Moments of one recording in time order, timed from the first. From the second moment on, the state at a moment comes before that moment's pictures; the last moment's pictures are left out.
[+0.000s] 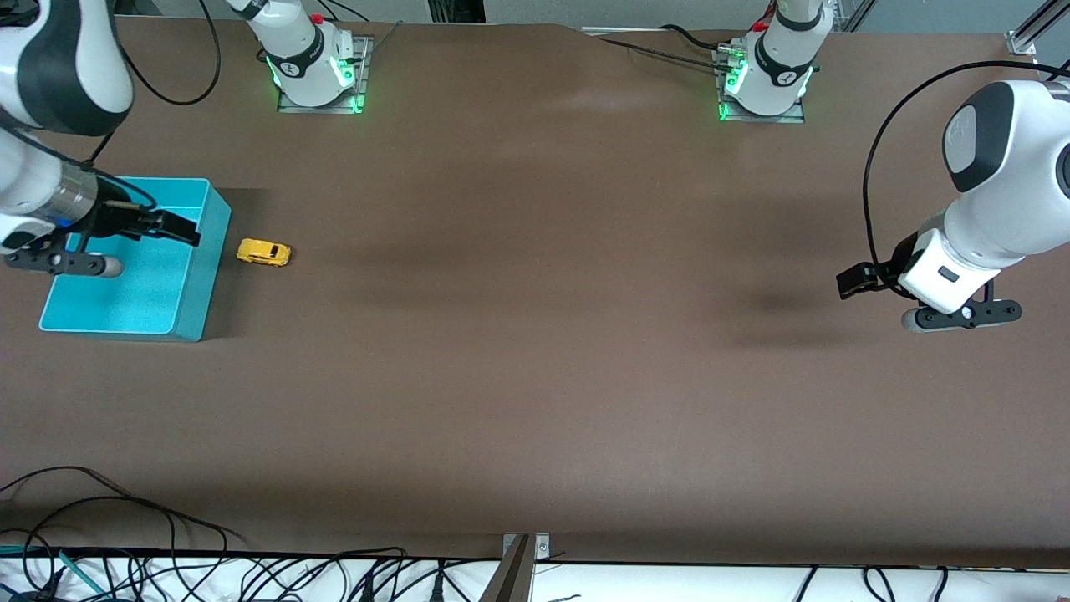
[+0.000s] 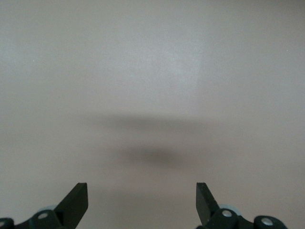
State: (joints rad) left arm 0.15 0.18 -0.20 -1.77 0.06 1.89 -0.18; right arm -0.09 0.00 0.03 -2.00 0.01 1.87 0.03
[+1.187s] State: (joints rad) left arm 0.15 0.18 -0.20 -1.77 0.06 1.89 -0.18; right arm -0.09 0.13 0.06 -2.38 0.01 2.32 0.67
